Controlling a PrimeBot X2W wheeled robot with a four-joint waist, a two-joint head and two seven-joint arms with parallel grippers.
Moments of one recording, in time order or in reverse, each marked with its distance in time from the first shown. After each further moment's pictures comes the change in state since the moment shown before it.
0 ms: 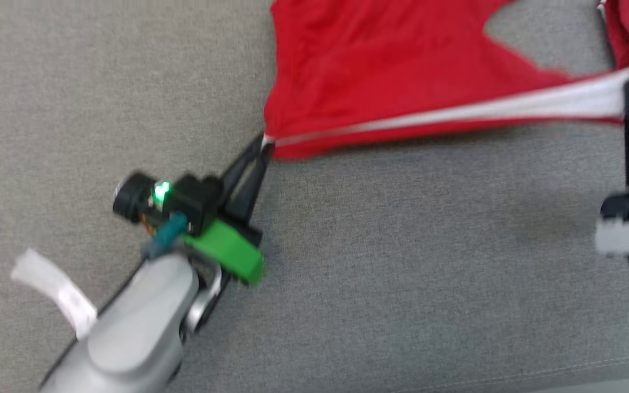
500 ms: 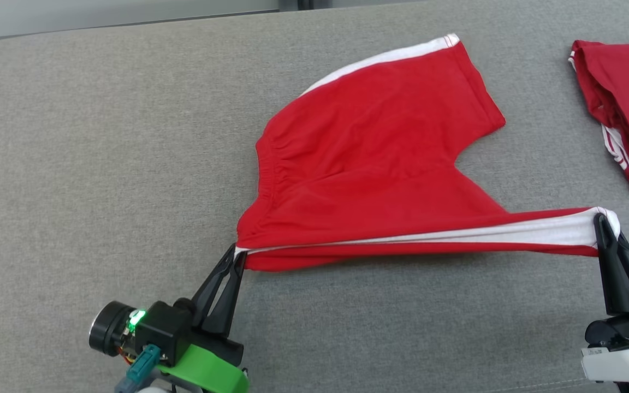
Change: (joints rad) left arm 0.436 0.144 0.041 -0.360 0.009 0.207 0.020; right arm 0.440 0.083 -0.031 -0.225 -0.003 0.001 0.000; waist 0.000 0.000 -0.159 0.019
